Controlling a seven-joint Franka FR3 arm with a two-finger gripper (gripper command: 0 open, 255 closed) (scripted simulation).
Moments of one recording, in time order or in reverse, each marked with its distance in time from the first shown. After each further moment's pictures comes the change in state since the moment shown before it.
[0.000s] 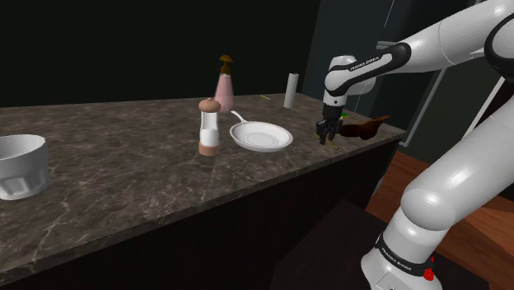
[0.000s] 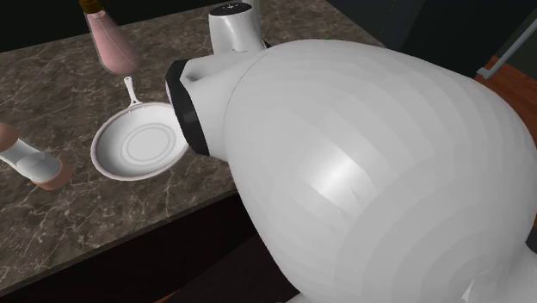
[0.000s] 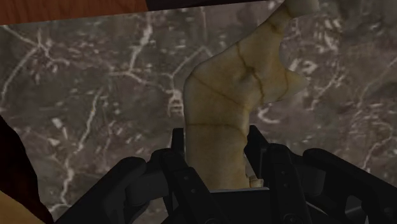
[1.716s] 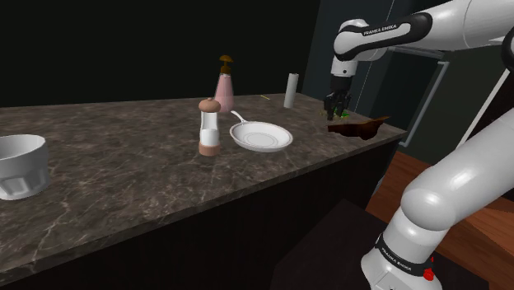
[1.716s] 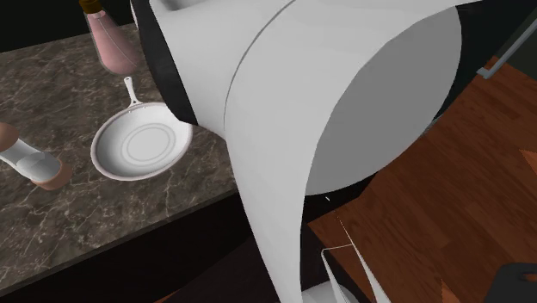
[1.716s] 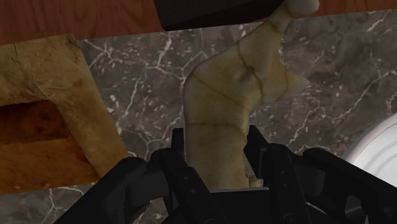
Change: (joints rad) arm 0.002 -0.061 0.024 0.236 0.004 -0.306 -0.007
